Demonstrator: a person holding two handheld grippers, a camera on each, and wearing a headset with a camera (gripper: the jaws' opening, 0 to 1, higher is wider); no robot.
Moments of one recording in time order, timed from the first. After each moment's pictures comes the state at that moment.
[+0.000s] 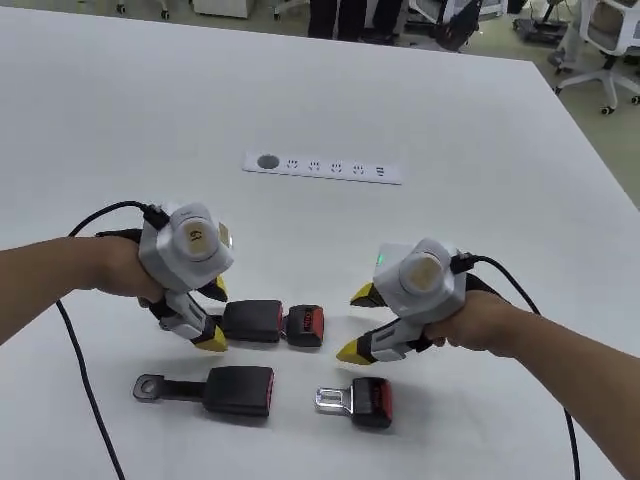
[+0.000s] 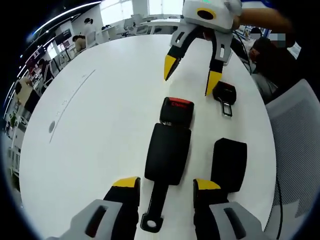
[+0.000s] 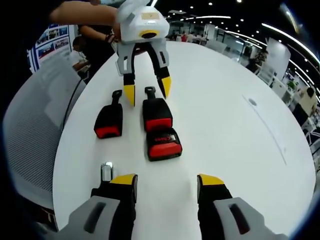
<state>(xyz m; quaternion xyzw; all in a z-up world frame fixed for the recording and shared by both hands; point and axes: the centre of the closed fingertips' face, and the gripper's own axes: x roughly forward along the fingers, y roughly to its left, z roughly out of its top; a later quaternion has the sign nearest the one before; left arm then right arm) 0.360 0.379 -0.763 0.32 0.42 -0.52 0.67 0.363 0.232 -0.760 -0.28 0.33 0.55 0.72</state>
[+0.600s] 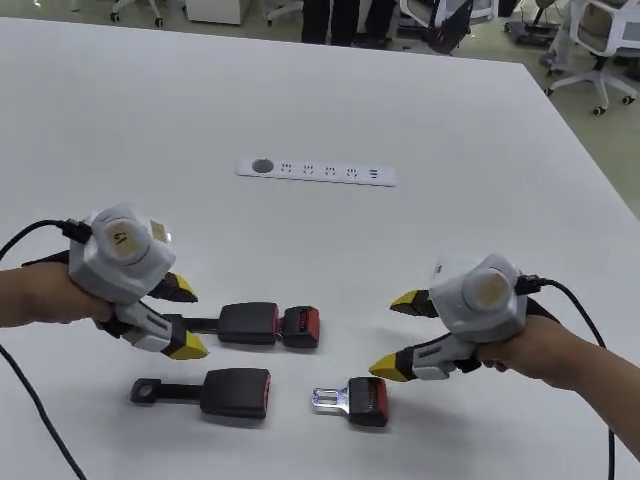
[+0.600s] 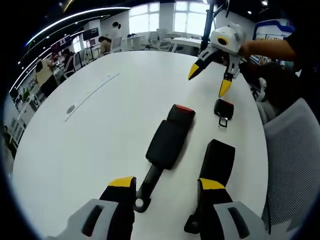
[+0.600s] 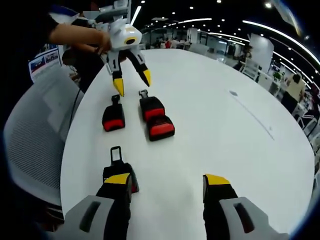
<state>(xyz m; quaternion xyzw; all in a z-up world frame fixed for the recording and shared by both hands) 0.340 0.409 -0.747 0.22 0.39 -0.48 0.75 0.346 0.178 -0.745 -0.23 0.32 0.51 0.77</state>
